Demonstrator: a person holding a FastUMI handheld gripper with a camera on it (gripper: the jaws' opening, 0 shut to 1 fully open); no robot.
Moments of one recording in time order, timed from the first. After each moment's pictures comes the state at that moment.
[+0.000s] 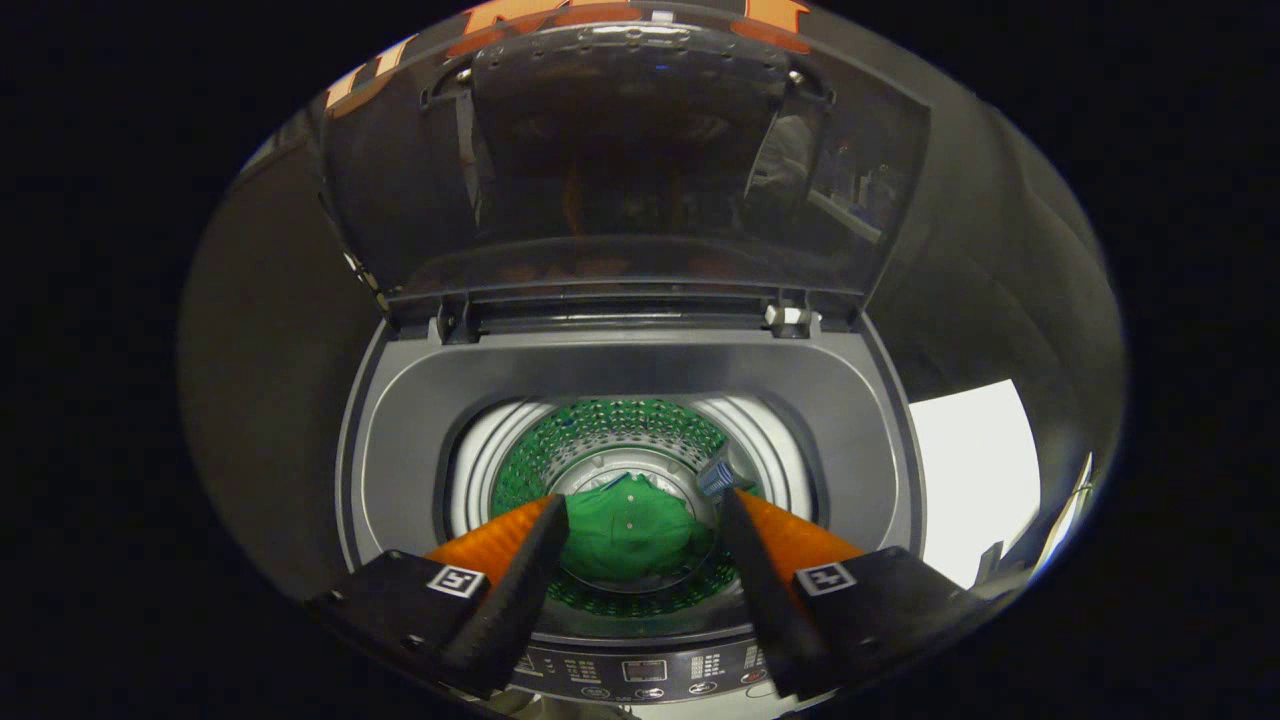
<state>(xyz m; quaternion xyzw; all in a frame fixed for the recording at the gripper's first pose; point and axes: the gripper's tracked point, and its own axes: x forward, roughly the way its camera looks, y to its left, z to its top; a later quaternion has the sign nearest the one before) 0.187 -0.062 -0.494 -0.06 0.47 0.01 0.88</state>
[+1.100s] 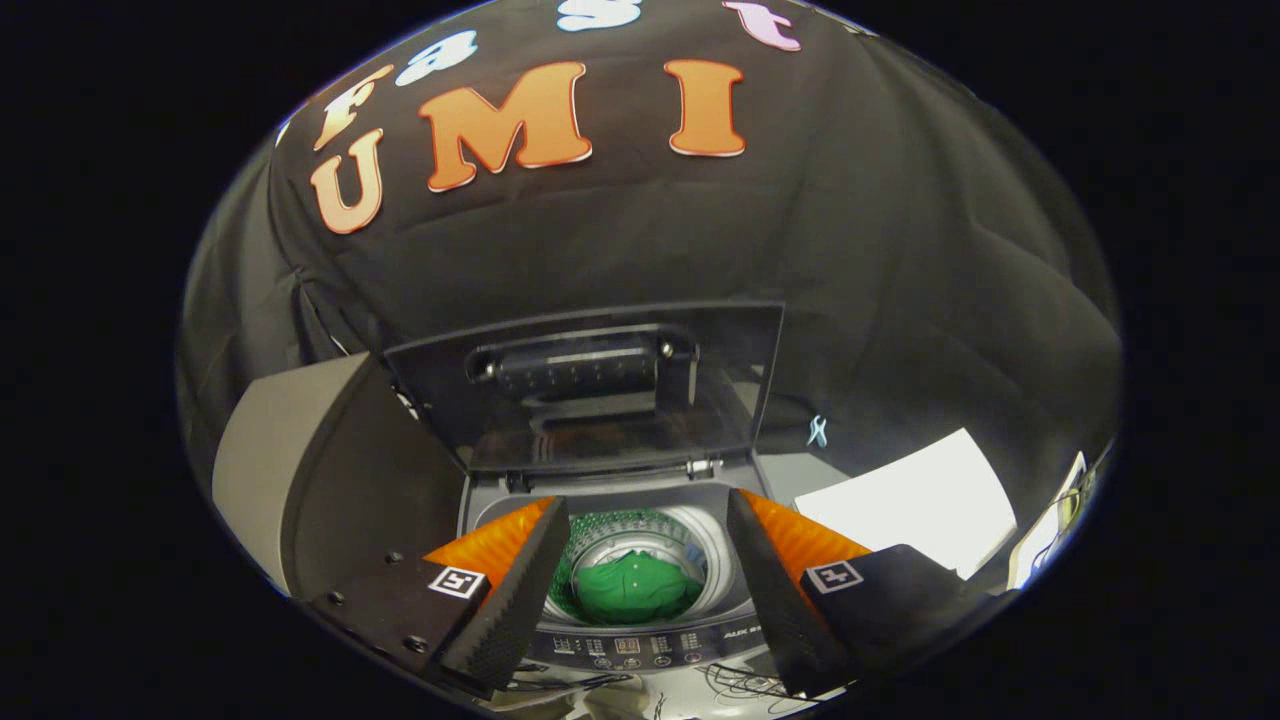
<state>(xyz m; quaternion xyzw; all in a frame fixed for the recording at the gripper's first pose) 0.195 -0.084 -0.257 -0.01 0.33 0.01 0.94</state>
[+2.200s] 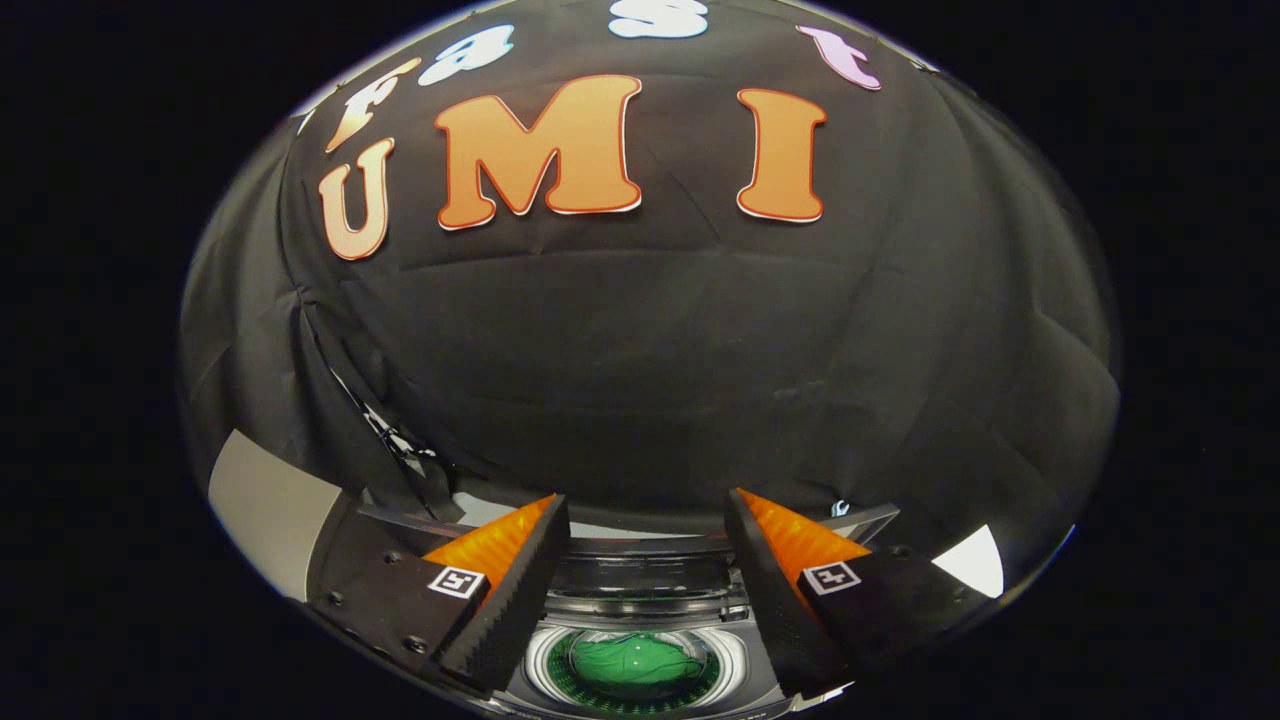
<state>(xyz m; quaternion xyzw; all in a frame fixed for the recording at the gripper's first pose) 0.366 -0.025 -0.235 -0.04 0.29 0.06 0.96</state>
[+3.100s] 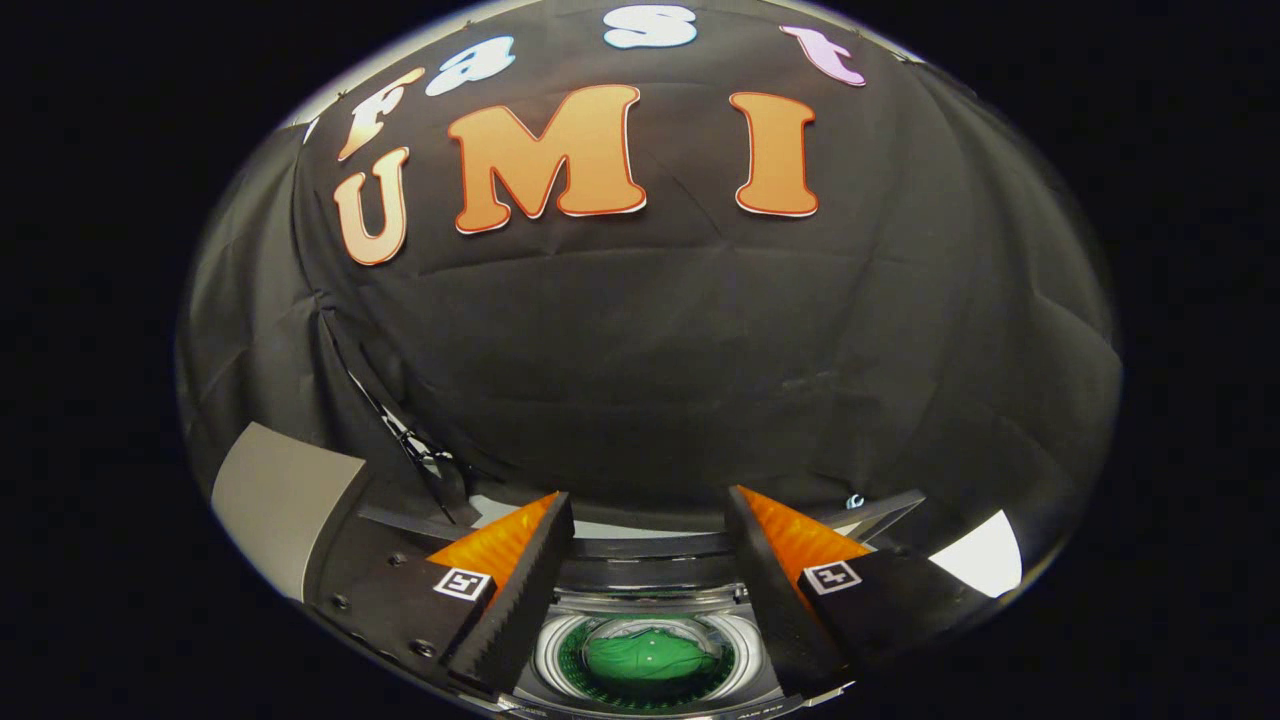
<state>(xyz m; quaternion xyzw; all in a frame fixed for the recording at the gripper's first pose) 0.317 -0.031 -0.243 -0.03 0.27 0.08 0.96</state>
